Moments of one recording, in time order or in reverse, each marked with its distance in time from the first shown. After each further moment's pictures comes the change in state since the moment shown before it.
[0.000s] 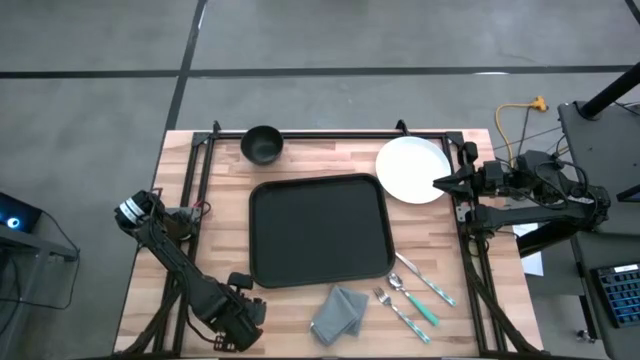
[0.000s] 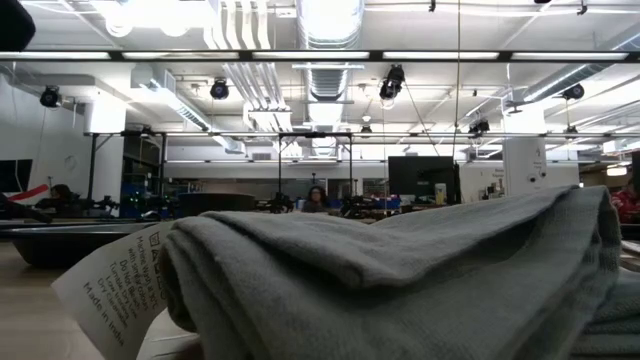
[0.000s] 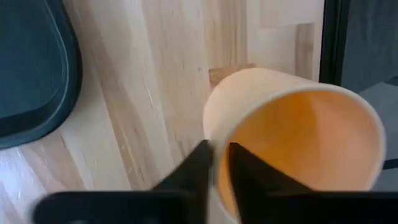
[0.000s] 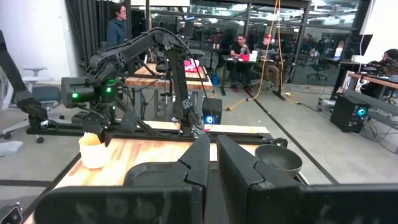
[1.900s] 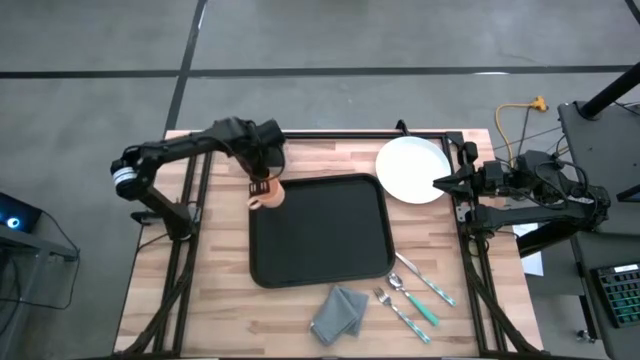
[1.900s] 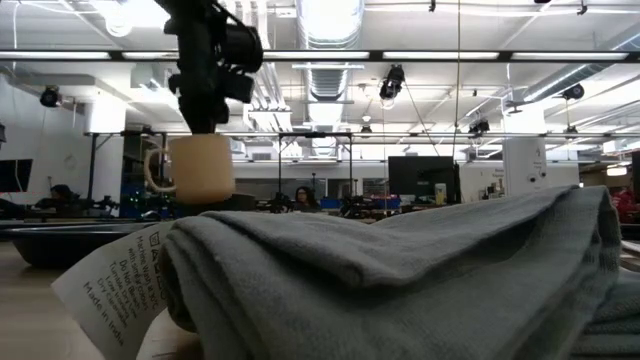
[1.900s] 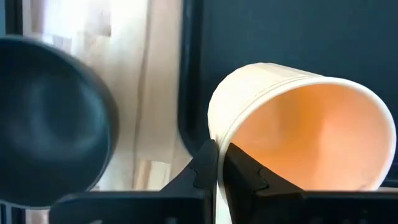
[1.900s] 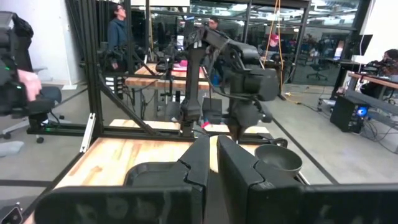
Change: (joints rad) left arm 1.337 -0.218 -0.041 -0.110 -0.047 1.040; right arm 0.000 0.000 0.000 0.000 0.000 0.000
